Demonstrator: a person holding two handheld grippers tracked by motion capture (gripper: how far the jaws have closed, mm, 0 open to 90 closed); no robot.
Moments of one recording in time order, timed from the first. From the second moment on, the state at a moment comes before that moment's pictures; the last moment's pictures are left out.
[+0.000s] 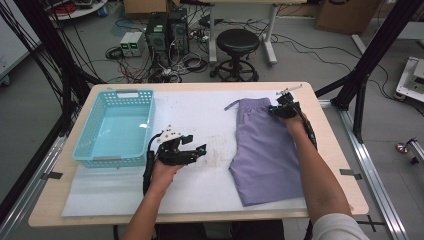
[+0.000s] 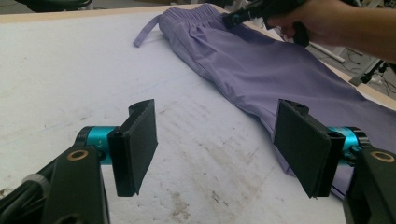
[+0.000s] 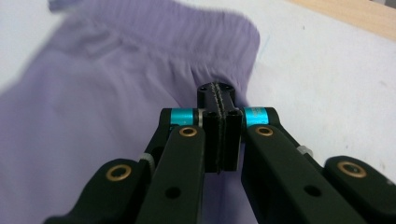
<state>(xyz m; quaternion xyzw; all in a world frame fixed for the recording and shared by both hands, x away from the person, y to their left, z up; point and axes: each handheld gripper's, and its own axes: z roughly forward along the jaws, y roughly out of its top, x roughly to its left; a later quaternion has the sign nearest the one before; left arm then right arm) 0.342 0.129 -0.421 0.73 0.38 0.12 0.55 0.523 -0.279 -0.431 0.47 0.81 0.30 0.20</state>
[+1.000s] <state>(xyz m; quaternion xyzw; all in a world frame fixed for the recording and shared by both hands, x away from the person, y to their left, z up) 0.336 0.124 -0.418 0.73 0.38 0.12 0.56 0.549 -0.261 -0.448 0.50 0.77 0.32 0.22</state>
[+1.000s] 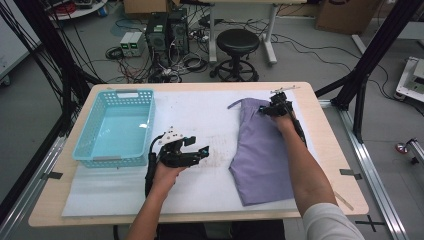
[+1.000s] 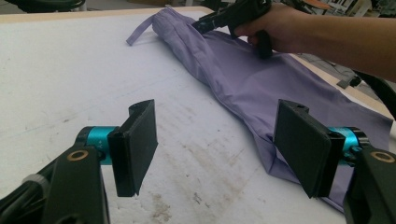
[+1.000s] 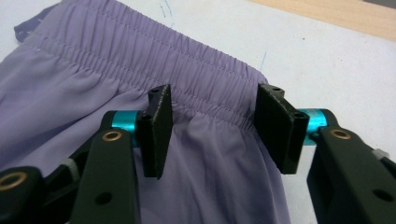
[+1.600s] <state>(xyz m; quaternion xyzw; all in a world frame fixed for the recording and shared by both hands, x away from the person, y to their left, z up) 0.336 0.124 -0.421 0.72 0.38 0.12 0.56 0.468 -0.322 -0.395 0.45 0.79 0.37 0.20</state>
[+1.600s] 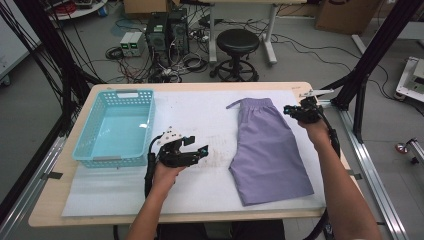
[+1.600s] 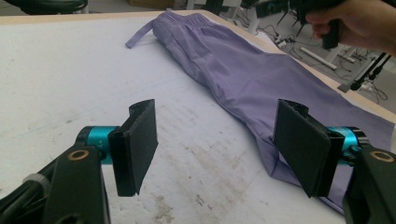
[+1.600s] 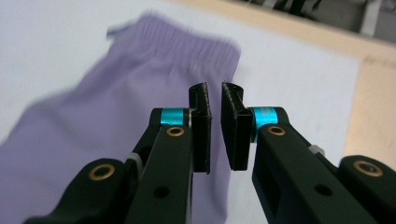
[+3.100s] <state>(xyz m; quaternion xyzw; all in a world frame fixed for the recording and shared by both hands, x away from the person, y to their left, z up) 0.295 0.104 -0.435 0.72 0.37 0.10 0.58 0.263 -0.365 -0.439 0.47 0.77 0.37 0.20</state>
